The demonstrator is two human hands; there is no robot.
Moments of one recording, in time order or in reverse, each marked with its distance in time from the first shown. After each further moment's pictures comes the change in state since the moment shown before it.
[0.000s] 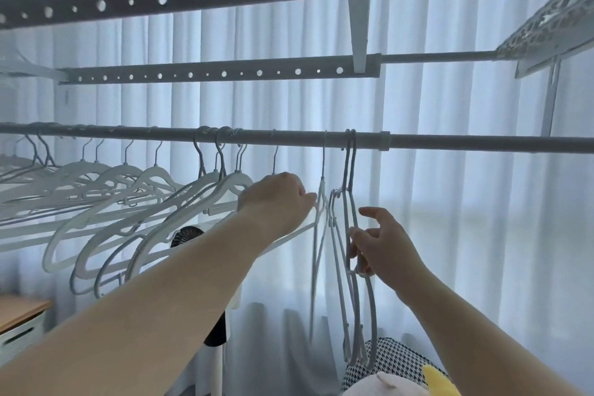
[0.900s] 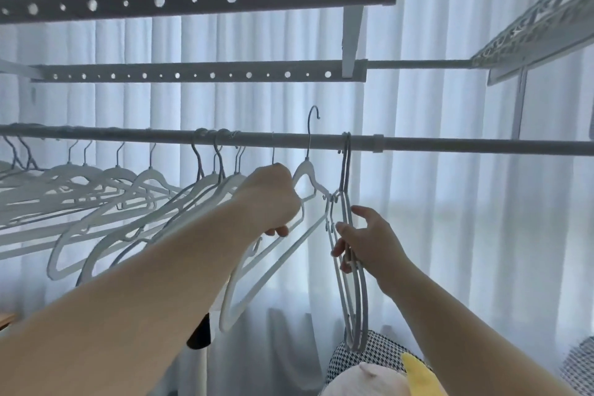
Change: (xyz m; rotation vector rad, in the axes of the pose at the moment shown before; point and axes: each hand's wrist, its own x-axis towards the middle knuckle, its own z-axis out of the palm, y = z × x) left_hand -0.017 -0.006 -0.033 -0.137 -0.161 -0.043; right_hand -0.012 -0.017 0.018 0.167 0.023 0.096
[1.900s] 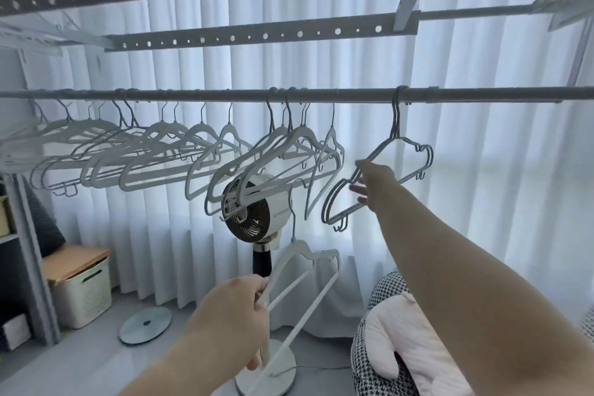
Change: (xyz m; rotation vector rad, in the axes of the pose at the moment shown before) left_hand -0.210 -0.142 0.010 -0.074 -0.118 -0.193; right_hand -0.023 -0.028 0.089 0.208 0.117 0.348
